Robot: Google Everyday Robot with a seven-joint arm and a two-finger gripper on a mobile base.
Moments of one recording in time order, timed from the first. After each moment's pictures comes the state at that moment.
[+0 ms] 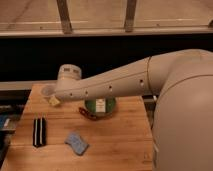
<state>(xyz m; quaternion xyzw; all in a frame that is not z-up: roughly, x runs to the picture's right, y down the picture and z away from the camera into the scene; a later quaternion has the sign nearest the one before) -0.212 0.032 0.722 -0.17 -0.11 0.44 0.88</state>
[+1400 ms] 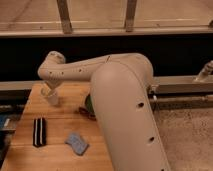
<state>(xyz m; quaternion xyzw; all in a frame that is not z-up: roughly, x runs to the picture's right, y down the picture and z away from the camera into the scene) -0.289 -0.017 0.830 -0.19 -0.08 0.37 0.91</state>
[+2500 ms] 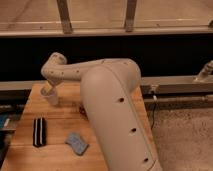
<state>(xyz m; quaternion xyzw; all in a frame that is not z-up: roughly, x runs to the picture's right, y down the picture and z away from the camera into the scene) -0.299 -0.029 0.889 -0.18 -0.09 0.40 0.89</state>
